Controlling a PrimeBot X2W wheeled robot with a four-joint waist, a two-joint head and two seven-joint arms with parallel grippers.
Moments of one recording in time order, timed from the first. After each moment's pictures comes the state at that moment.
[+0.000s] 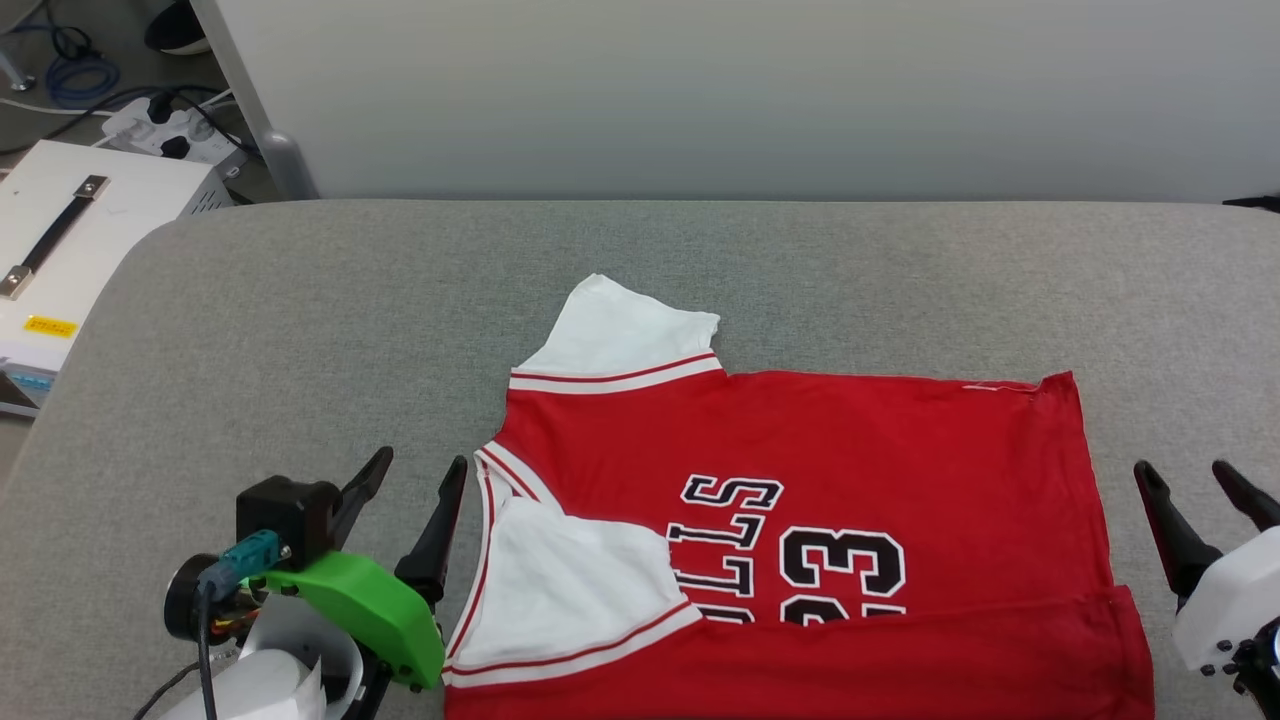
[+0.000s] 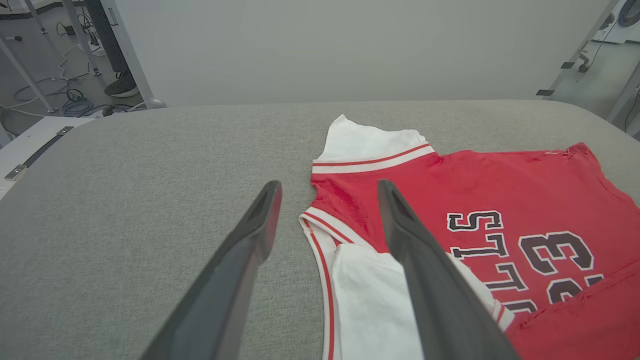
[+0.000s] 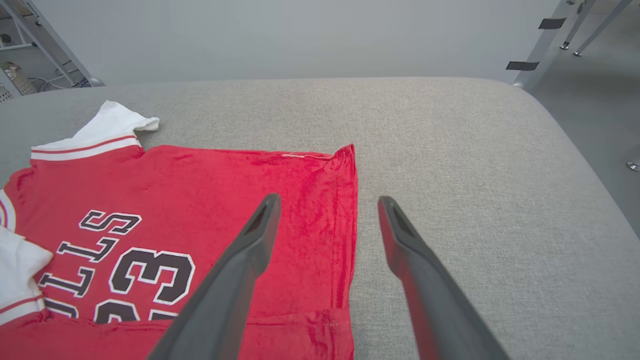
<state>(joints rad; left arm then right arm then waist) -0.28 0.70 -0.80 -0.03 -0.92 0.33 -0.17 0.04 -0.29 -0.14 -0.13 0.38 0.13 0.40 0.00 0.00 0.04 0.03</state>
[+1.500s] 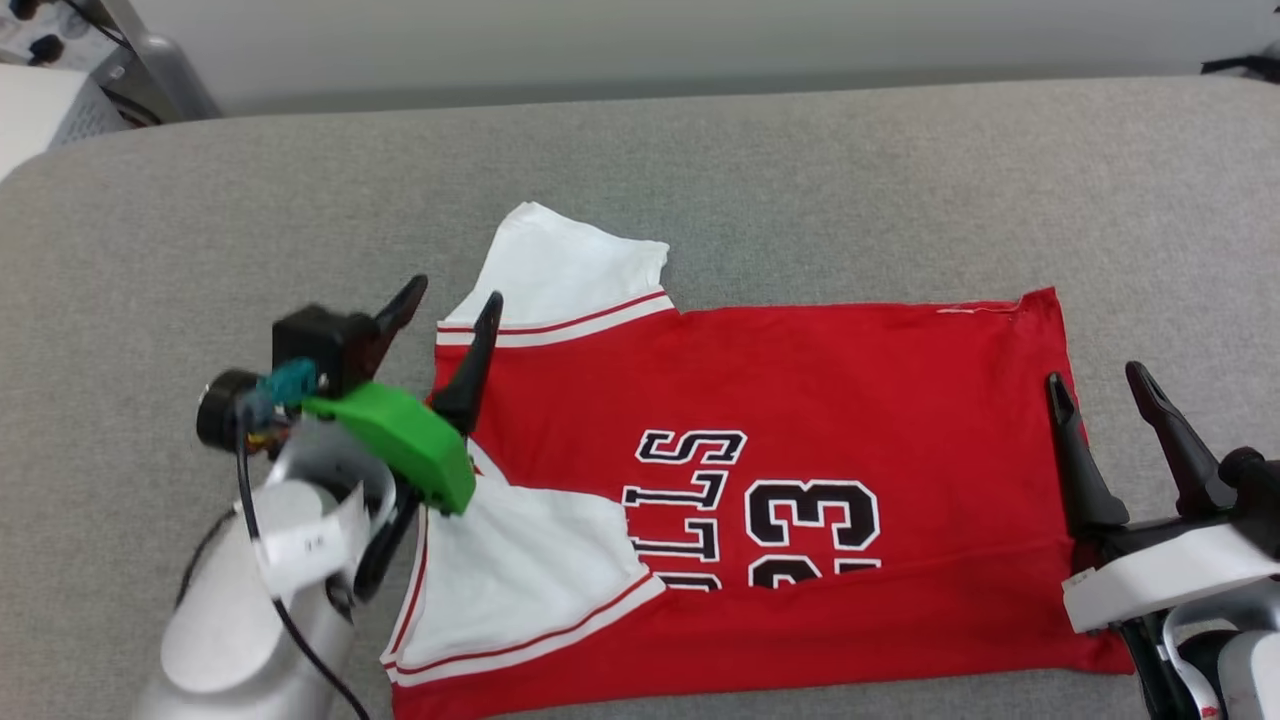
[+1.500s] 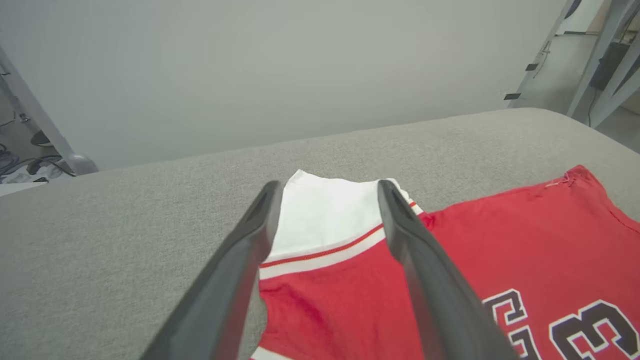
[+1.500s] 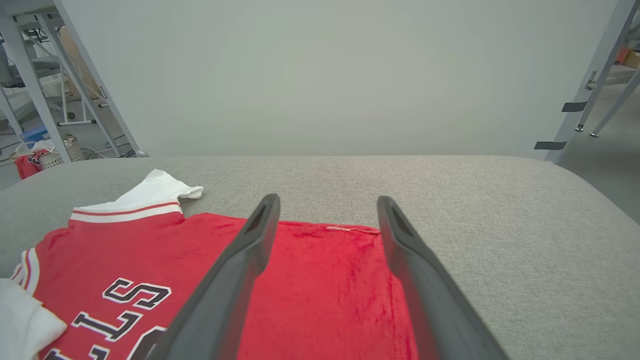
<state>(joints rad) -0.38 0.30 -0.31 0.20 -0.42 -0.09 -0.03 -0.03 -0.20 0.02 -0.11 0.30 0.13 -0.09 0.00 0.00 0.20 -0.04</state>
